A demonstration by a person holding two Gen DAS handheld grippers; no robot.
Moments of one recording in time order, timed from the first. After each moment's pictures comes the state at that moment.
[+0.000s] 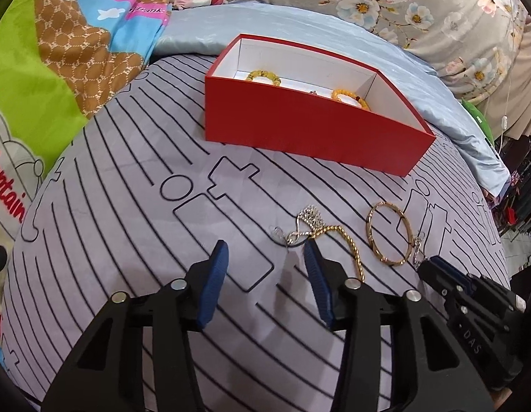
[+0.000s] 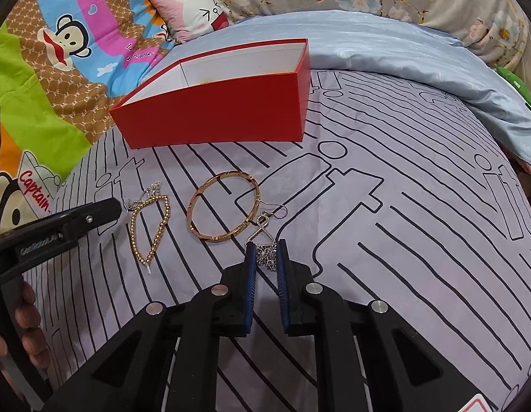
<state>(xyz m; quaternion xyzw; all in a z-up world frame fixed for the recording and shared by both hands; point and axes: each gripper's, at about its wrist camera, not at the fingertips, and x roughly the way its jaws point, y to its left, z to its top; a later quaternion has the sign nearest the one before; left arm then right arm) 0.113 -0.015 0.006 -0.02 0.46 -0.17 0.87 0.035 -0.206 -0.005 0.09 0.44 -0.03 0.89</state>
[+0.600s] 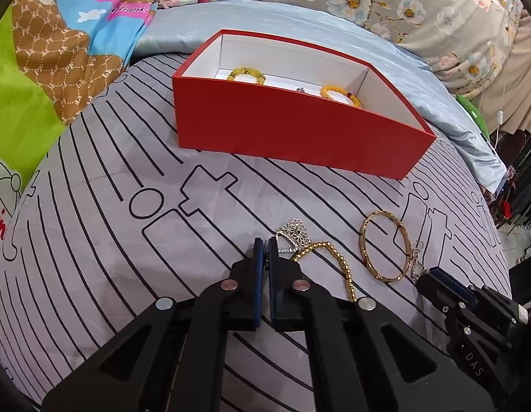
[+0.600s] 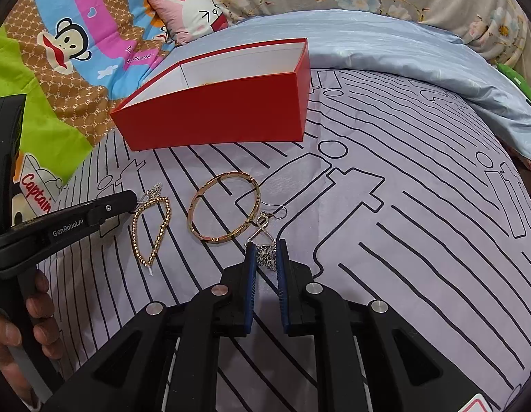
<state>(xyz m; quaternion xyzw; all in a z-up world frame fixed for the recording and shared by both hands) 0.128 -0.032 0.000 -0.02 0.46 -0.19 0.87 0.035 -0.207 -0.005 0.11 0.43 -0.03 0.89</state>
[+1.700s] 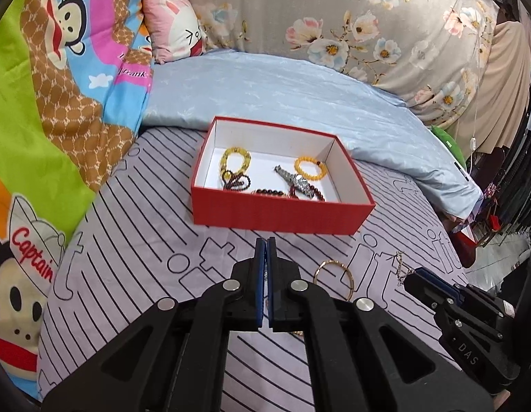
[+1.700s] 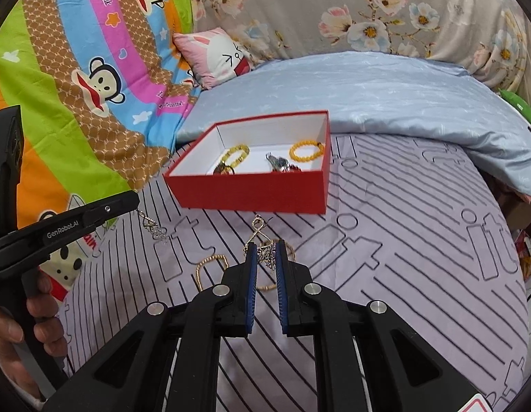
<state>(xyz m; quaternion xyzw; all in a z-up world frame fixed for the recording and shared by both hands) 0.104 -0.009 0.094 -0.03 0.37 -0.22 0.90 0.018 -0.200 0.076 0.11 0.36 0.00 0.93</state>
